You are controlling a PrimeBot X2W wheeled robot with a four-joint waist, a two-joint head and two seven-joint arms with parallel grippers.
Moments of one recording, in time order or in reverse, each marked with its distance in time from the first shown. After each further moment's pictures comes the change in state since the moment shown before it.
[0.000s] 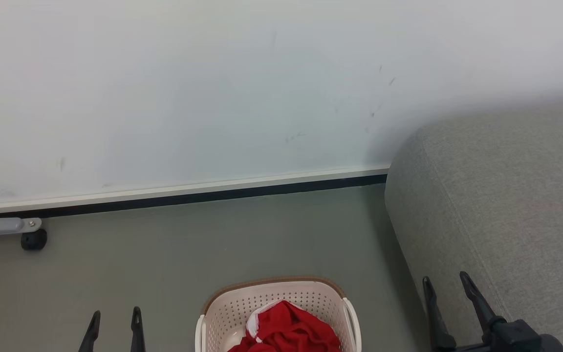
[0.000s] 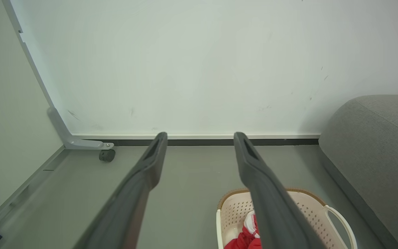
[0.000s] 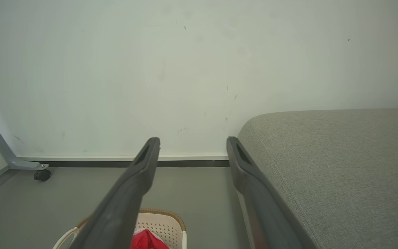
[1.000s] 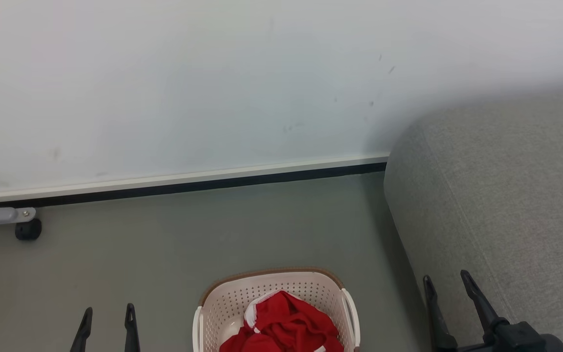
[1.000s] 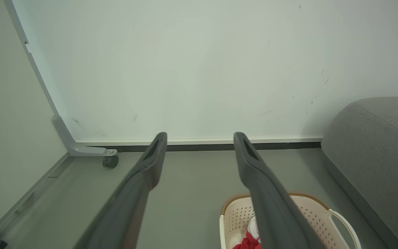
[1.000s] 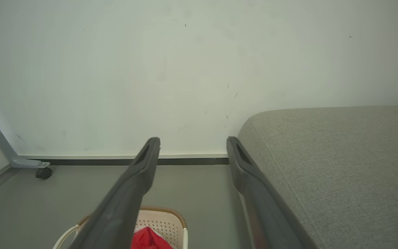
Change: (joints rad) left arm 0.050 -0.002 0.028 -0.104 0.036 0.009 0.000; right arm 0.019 -0.004 0.002 -0.046 0.001 0.000 0.000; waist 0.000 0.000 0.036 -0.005
